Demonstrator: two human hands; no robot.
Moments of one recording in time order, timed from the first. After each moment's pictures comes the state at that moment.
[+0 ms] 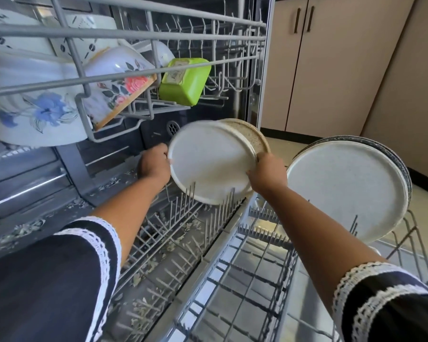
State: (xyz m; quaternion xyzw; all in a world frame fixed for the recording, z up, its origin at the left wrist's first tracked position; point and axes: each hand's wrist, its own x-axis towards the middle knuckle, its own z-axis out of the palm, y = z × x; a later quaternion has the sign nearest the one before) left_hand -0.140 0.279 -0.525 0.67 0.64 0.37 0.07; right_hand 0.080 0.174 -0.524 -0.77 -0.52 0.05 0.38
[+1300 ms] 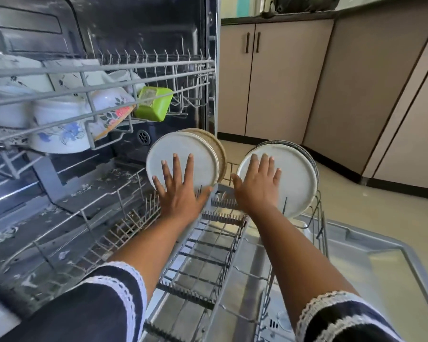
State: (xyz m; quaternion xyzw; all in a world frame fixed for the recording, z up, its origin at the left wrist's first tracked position) left_hand -0.065 0.119 -0.535 0.81 0.52 0.26 0.00; right_hand 0.084 0.044 -0.501 -0.85 -0.47 -0.06 0.22
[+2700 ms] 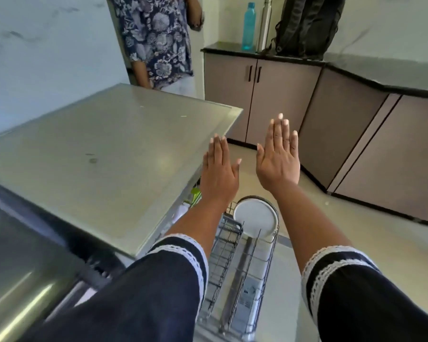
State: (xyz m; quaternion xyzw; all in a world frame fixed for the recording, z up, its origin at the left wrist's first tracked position) left_hand -0.062 0.006 -0.056 0.84 0.46 0.28 0.05; right_hand 0.073 -0.040 -0.023 -0.82 -0.52 -0.18 0.17
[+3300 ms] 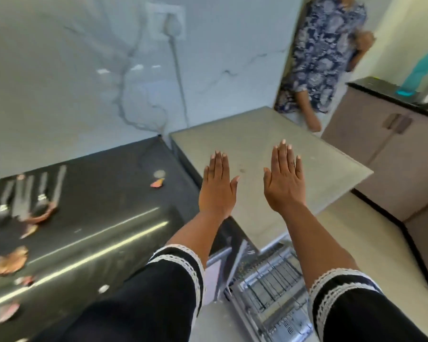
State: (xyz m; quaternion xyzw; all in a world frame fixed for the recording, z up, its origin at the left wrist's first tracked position) left_hand -0.365 -0.050 0.085 0.69 0.70 0.20 0.00; right_hand -0.197 -0.019 0.117 -0.64 -0.75 -0.10 0.13
